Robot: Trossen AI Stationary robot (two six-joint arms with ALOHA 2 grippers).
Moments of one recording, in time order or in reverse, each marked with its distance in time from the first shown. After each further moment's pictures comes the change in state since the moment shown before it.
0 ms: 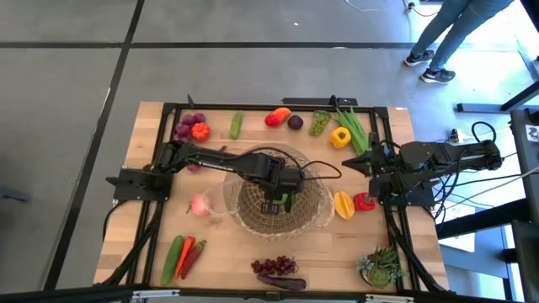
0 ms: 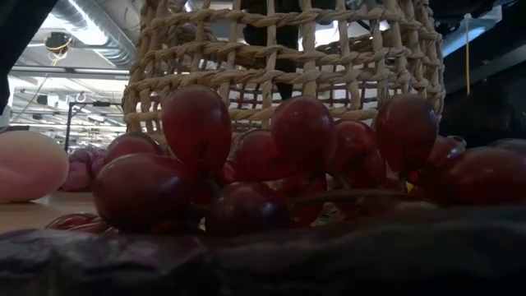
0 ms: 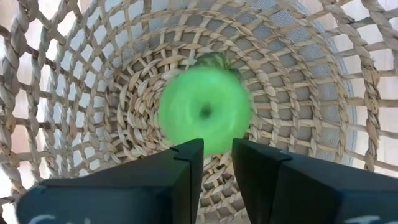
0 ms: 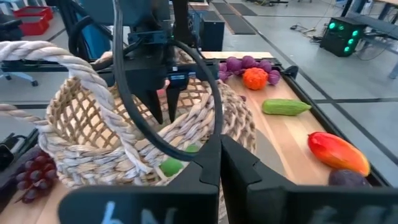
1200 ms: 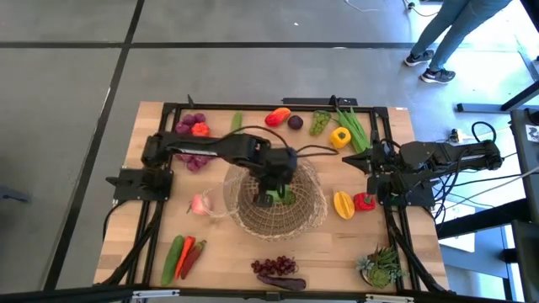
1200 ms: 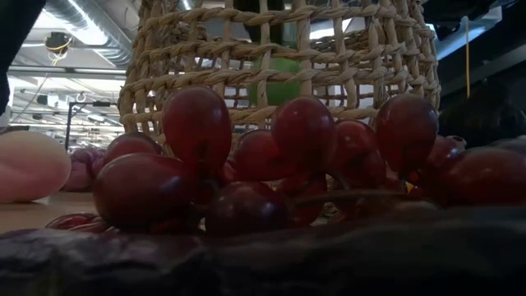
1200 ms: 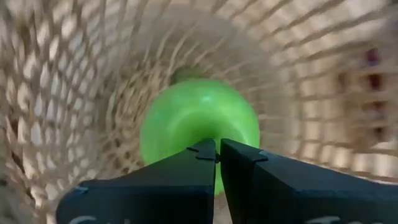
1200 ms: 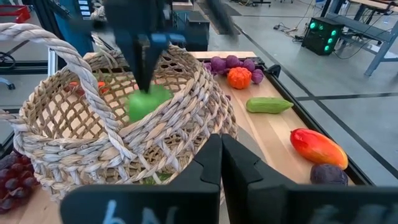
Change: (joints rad) left arm 0.057 -0.123 -0.001 0.005 0.164 0.064; right arm 0.000 0.000 0.000 0.001 0.072 -0.004
